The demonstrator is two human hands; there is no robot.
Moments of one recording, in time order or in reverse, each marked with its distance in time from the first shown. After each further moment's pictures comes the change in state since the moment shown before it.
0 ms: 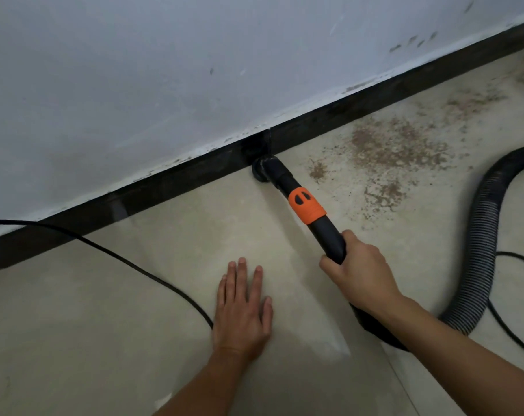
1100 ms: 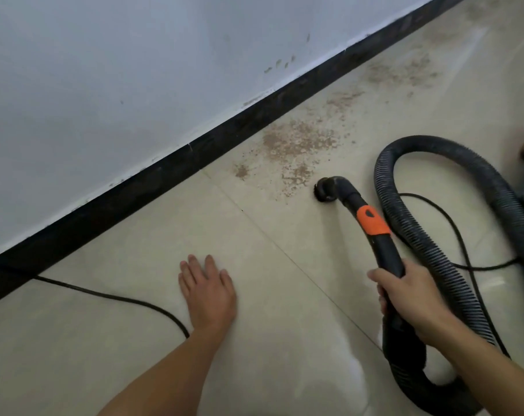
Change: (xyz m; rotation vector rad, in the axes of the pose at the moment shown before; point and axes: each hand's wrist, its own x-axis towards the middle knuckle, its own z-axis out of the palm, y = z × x) left_hand 0.010 0.032 0.011 -0.121 0.157 -0.154; right_hand -0.163 0.130 -0.032 0.701 0.334 0.437
